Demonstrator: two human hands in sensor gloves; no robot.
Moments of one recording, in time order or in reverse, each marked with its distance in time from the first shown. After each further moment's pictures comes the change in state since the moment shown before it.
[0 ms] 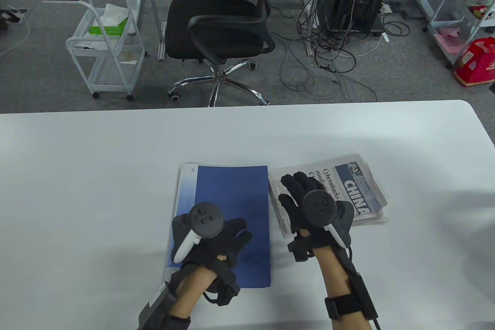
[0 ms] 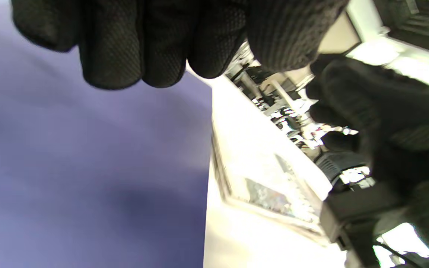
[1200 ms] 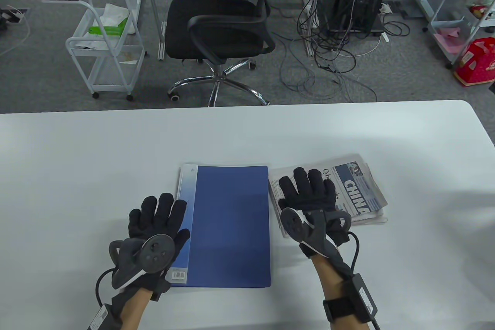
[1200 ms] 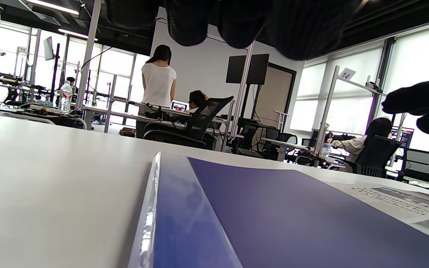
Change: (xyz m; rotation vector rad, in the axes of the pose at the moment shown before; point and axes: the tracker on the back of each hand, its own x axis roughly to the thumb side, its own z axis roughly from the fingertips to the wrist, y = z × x) left_hand -0.076 0.048 0.055 0.383 -0.109 -0.568; right_hand 0.017 0.015 0.013 -0.148 -0.175 0.491
